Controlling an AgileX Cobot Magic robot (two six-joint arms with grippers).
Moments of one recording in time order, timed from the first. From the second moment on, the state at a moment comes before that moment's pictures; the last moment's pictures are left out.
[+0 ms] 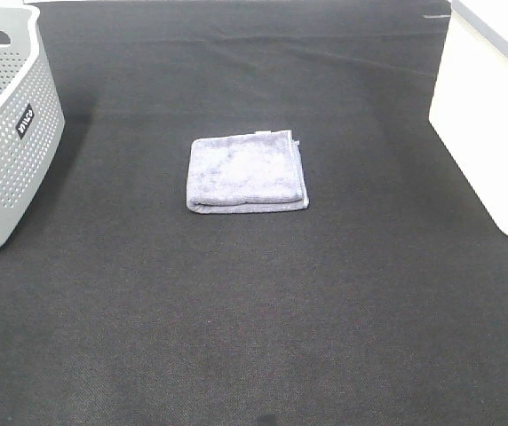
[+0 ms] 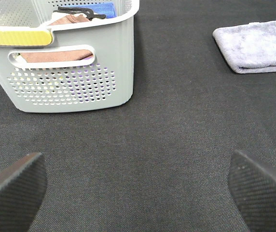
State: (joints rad) left arm 0.01 0.00 -0.50 -0.06 1.05 0.04; right arm -0.01 -0.01 -0.51 0.05 1.07 -0.08
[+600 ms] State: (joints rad) left arm 0.01 0.00 -0.50 -0.06 1.05 0.04; right arm -0.01 -0.01 -0.51 0.05 1.07 -0.08
